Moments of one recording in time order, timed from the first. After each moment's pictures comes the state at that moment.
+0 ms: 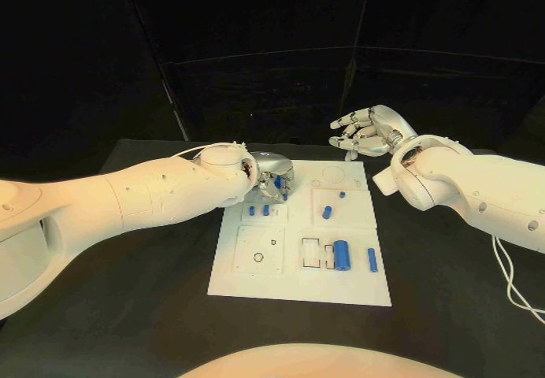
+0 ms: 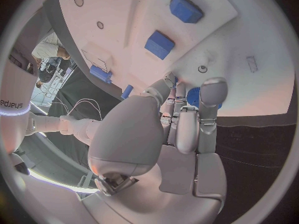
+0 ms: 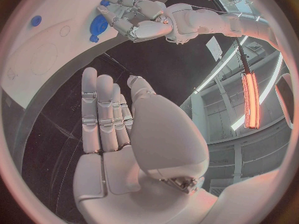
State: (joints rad) left arm 1.27 -0.49 -0.15 1.12 -1.48 -0.05 0.05; left_hand 1.43 -0.07 0.26 -0.03 0.06 0.98 0.14 0.23 0.07 1.03 0.09 0.31 0.06 1.46 0.00 1.38 1.17 0.15 1.39 0.10 0.93 0.90; right arm 1.25 -0.70 0.00 1.35 -0.77 -0.42 0.10; right_hand 1.52 -0.06 -0.01 0.21 0.52 0.77 0.19 0.23 0.07 0.90 0.11 0.82 0.48 1.27 0.02 0.80 0.68 0.18 1.10 0.12 0.74 0.41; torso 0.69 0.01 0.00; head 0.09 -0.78
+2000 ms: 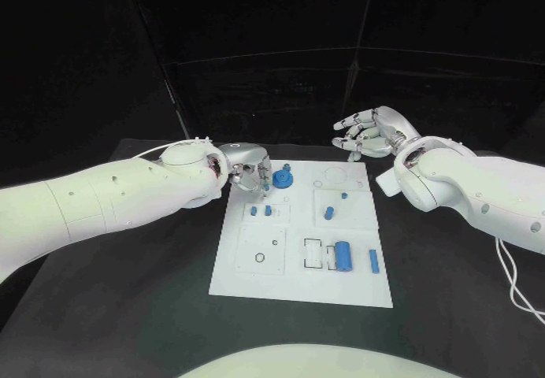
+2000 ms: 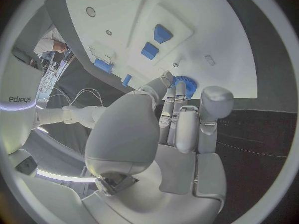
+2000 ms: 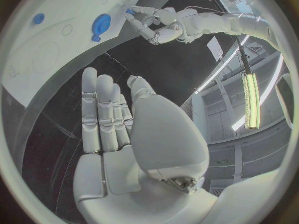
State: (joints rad) left arm 1.26 -0.70 -0.09 1.29 -1.47 -0.13 0.04; left_hand 1.40 -0.08 0.37 -0.05 0.05 1.07 0.14 0.21 0.07 1.13 0.07 0.26 0.07 1.46 -0.01 1.38 1.13 0.14 1.41 0.09 1.02 1.00; right arm 1.25 -0.70 0.00 1.34 -0.77 -0.42 0.10; right_hand 1.52 -0.06 -0.01 0.22 0.52 0.77 0.19 0.23 0.07 0.90 0.11 0.82 0.47 1.27 0.02 0.80 0.68 0.18 1.10 0.12 0.74 0.41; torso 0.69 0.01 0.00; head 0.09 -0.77
